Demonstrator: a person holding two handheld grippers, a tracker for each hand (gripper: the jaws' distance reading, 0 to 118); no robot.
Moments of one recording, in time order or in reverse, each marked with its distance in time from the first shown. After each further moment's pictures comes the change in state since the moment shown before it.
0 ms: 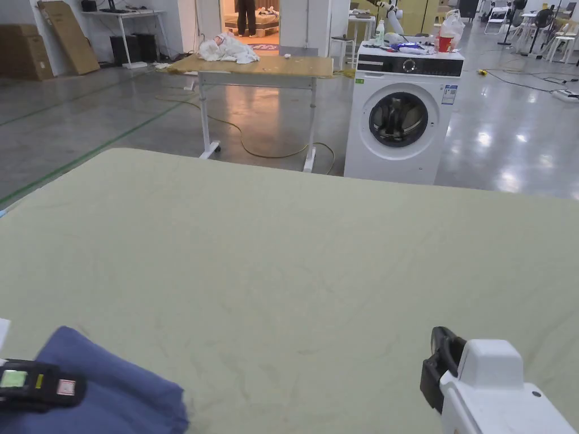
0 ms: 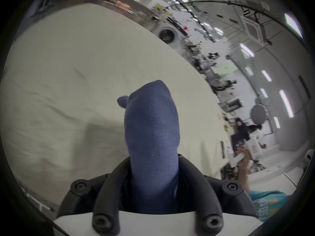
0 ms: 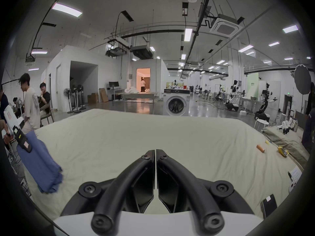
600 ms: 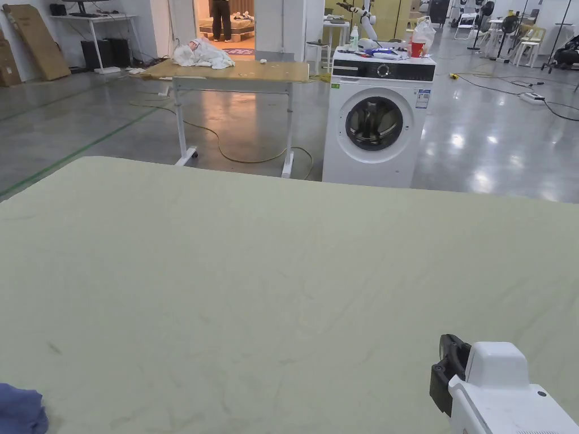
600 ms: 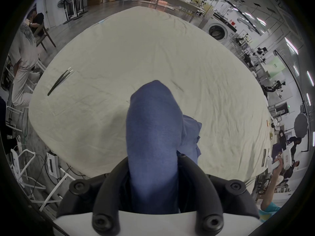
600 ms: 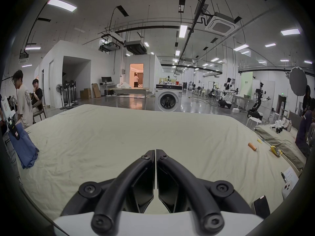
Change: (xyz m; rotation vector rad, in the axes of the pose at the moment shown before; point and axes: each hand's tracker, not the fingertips) left arm -0.043 0.035 0.062 -0.092 0.454 0.071; right arm 0.027 -0.010 -0.002 -0.056 -0.066 0.013
